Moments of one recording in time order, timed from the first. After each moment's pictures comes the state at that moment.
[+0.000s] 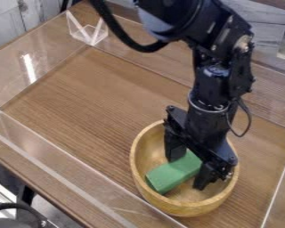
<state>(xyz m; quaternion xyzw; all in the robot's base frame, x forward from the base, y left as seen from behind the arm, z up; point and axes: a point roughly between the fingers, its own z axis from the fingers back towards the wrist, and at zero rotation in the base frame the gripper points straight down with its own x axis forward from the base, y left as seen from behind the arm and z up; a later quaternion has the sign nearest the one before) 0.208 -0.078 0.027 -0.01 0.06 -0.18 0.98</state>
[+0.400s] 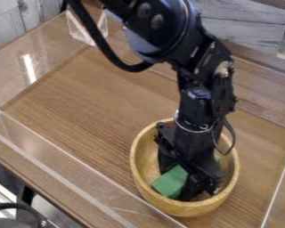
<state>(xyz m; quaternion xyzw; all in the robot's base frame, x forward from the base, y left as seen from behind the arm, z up) 0.203 -0.079 0.024 -0.01 0.05 -0.17 0.98</state>
